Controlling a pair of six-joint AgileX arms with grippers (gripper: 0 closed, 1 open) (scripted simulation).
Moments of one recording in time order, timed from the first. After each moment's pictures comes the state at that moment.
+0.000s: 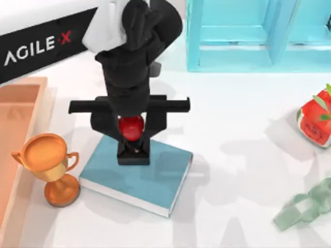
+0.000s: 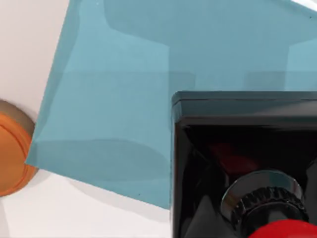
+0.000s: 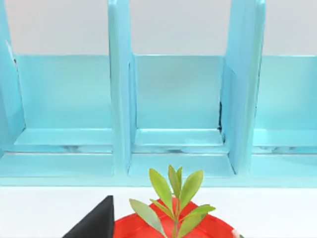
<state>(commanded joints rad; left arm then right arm) -0.64 1.95 1.63 -1.24 0.00 -0.61 0.00 0.00 0.00 0.00 0.00 0.00</state>
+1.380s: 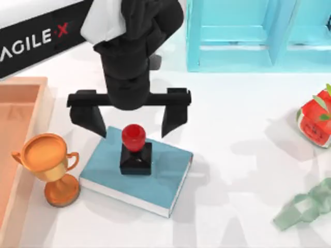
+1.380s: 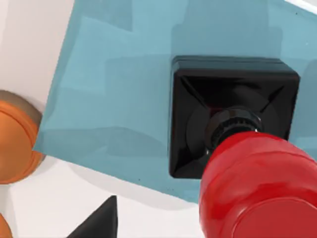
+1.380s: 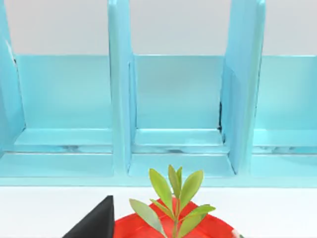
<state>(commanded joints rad) -0.64 1.95 1.69 -1.30 0.00 -0.61 0.00 0.00 0.00 0.00 0.00 0.00</state>
